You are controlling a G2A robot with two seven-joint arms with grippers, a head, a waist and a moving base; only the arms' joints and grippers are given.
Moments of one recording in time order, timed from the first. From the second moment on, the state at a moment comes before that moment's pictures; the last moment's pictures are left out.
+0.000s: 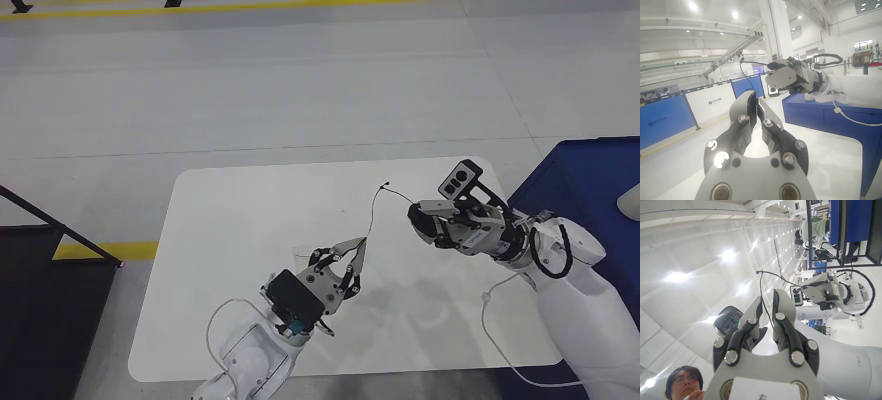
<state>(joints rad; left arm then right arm) 1.41 -1.30 -0.95 -1.96 1.59 -0.12 0.38 -1.21 -0.91 1.45 -1.82 1.17 0.38 1.04</state>
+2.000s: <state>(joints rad) 1.44 -1.31 -1.01 -1.92 1.58 -0.10 0.39 -1.25 -0.94 1.54 -1.87 1.28 0.37 1.09</state>
